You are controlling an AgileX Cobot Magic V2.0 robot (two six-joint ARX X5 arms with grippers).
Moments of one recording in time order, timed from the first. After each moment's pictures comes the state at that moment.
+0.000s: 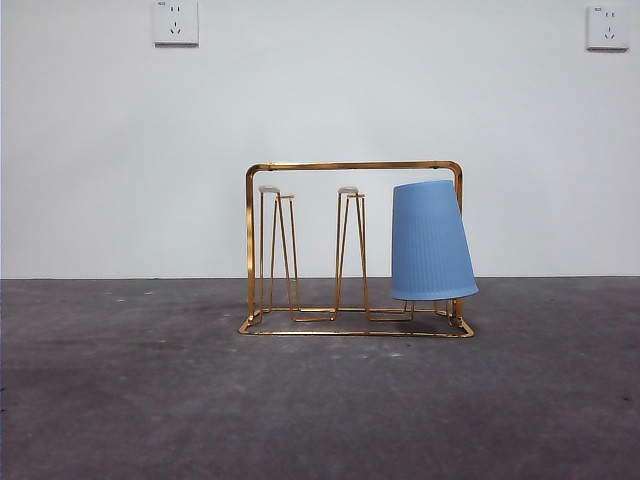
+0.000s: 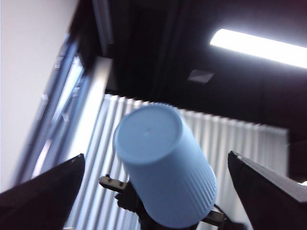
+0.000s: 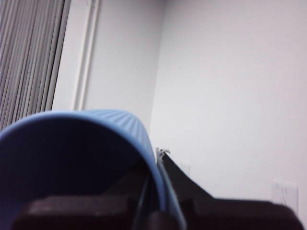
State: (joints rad) left arm -0.76 1.16 1.35 0.68 0.54 -0.77; right arm 0.72 1.01 1.51 0.12 -0.40 0.05
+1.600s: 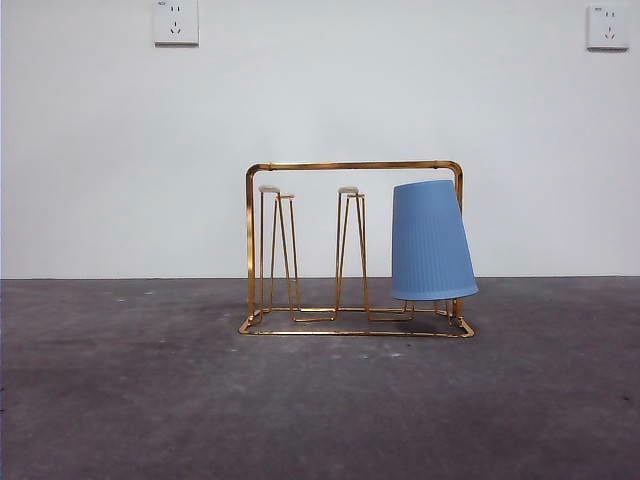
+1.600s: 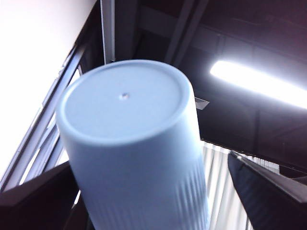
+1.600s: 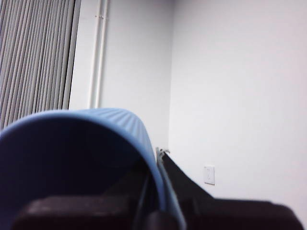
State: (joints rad) left arm -0.75 1.25 1.35 0.84 0.48 -0.90; right arm 0.72 1.25 1.51 0.38 -0.43 0.18
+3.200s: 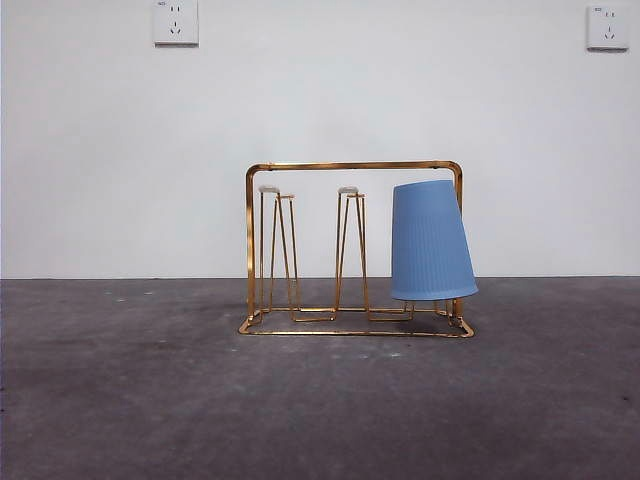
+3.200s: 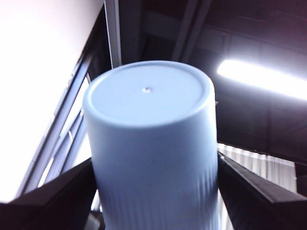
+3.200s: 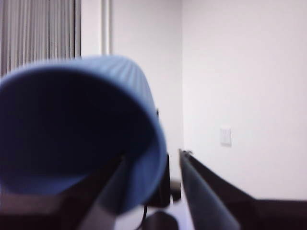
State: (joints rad) left arm -0.71 1.24 1.35 0.84 0.47 -0.86; right arm 0.72 1.24 1.52 0.20 -0.50 0.21
